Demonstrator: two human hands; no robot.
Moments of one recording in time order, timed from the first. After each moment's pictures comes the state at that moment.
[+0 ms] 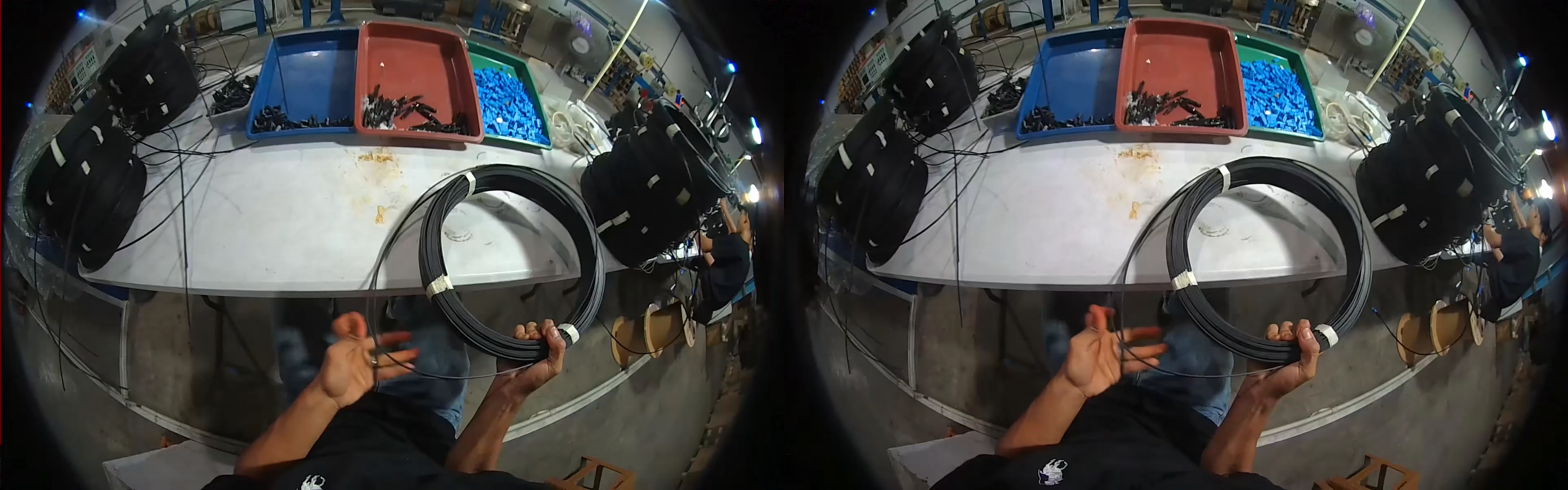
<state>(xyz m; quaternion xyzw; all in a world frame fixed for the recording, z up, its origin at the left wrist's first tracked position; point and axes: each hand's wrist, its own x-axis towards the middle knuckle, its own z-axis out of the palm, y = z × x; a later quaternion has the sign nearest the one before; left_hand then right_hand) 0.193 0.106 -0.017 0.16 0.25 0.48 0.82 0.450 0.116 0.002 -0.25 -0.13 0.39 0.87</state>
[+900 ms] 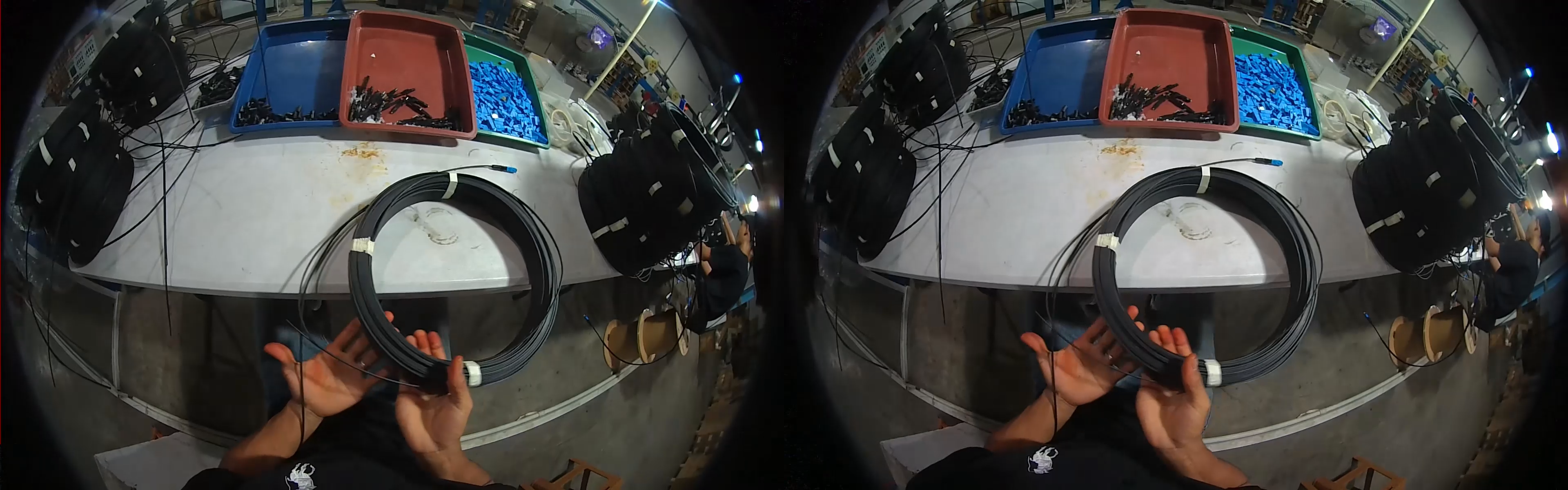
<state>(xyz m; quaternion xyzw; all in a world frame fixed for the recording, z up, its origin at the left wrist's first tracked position) 0.209 0.099 -0.035 0.11 0.01 0.53 0.84 0.361 0.072 0.026 -0.26 0.02 0.68 0.69</state>
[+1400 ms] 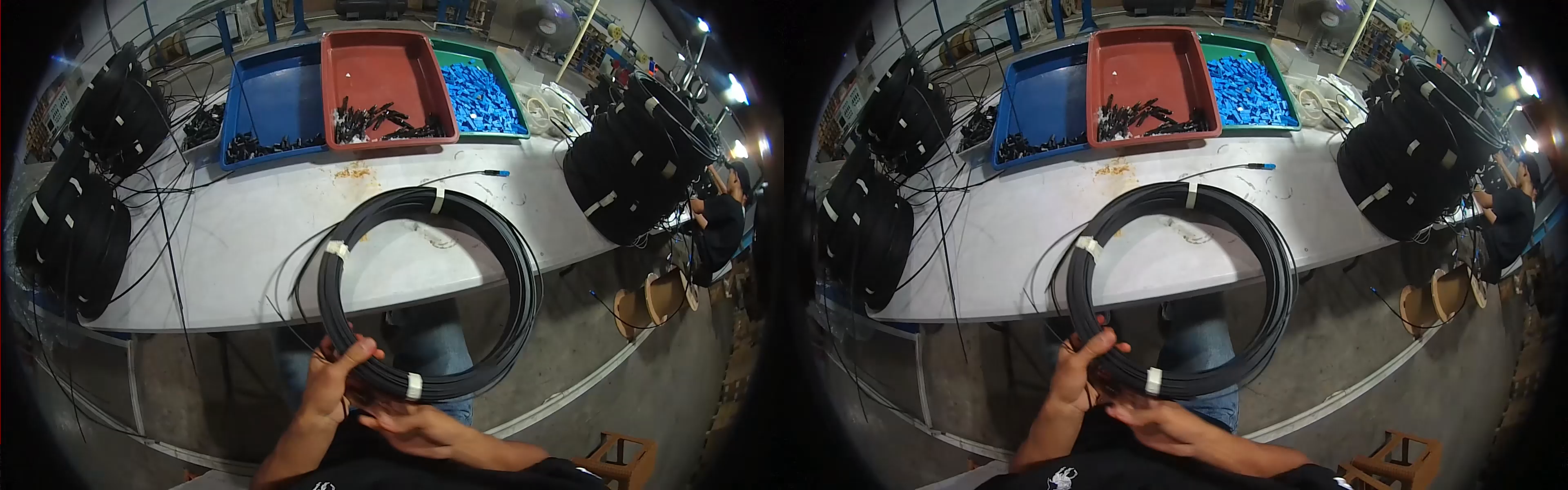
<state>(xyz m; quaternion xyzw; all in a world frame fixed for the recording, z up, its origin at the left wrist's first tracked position) 0.182 0.120 0.010 0.14 0.42 0.53 0.73 0.343 0.055 -0.001 -0.22 -0.10 0.92 0.32</state>
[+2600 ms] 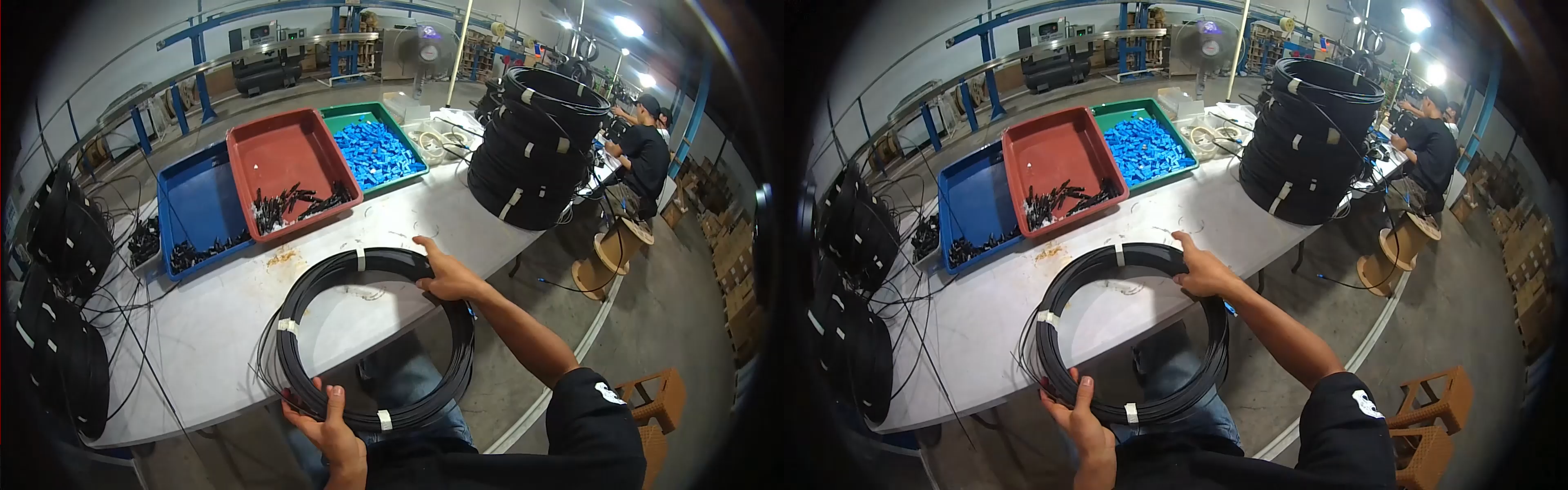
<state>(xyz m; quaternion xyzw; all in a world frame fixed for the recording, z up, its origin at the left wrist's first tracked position) 0.232 0.116 0.006 0.18 0.48 0.69 0.51 0.509 0.257 0.054 -0.66 -0.67 0.25 0.23</state>
